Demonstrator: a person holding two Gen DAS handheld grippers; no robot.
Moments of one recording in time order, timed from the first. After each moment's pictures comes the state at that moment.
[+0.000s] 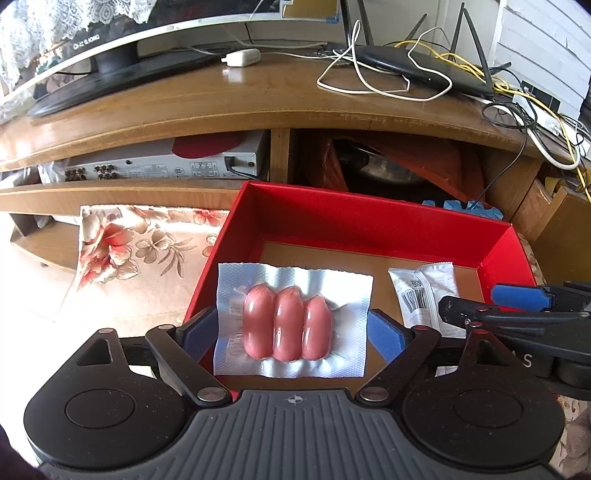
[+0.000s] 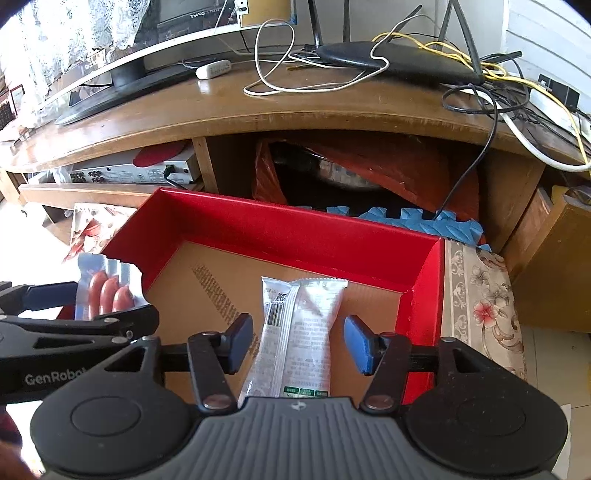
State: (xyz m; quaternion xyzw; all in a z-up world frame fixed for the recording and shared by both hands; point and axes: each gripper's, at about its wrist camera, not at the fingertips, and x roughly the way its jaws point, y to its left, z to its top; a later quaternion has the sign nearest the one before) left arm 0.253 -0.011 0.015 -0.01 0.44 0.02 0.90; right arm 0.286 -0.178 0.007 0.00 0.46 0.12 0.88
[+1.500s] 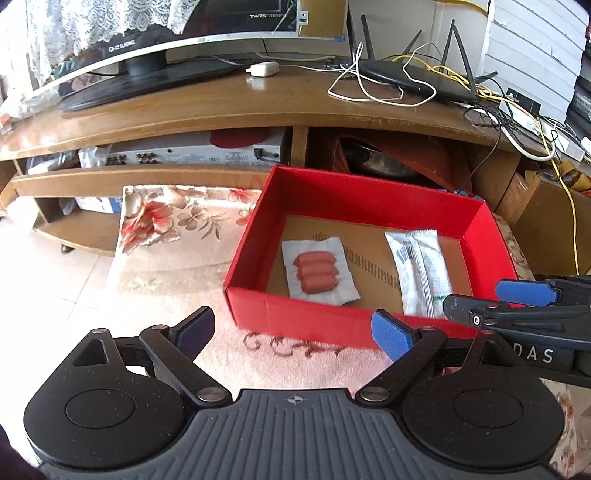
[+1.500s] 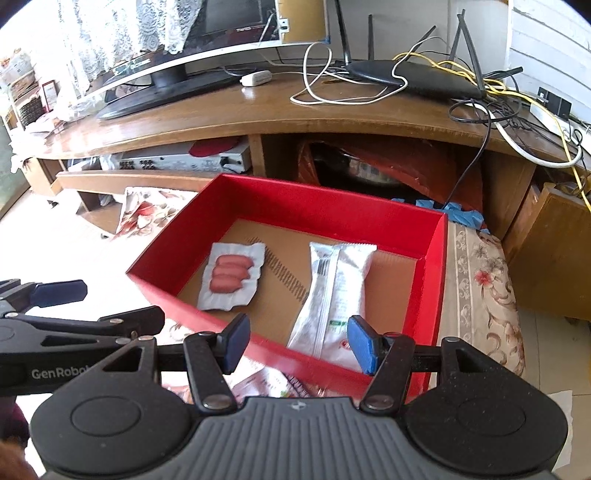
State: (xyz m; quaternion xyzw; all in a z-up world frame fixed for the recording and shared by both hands) left arm 0.170 0.005 0.040 -0.02 0.42 0.02 0.91; right arm 0.201 -0.167 0.041 0.00 0.44 0.16 0.88
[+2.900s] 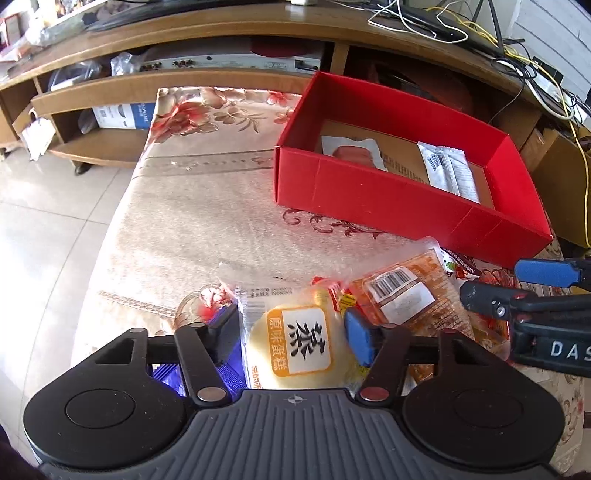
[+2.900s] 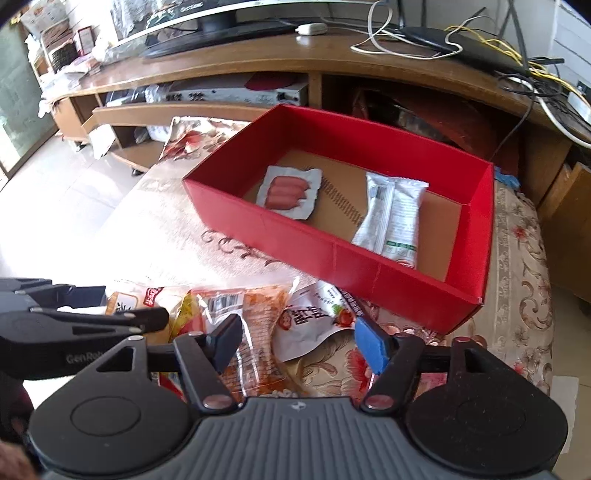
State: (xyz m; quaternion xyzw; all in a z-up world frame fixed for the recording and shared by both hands) left arm 0.113 0.035 0.002 -0.05 0.50 0.04 0.86; right arm 0.154 -0.138 0.023 -0.05 0.49 0.21 0.85
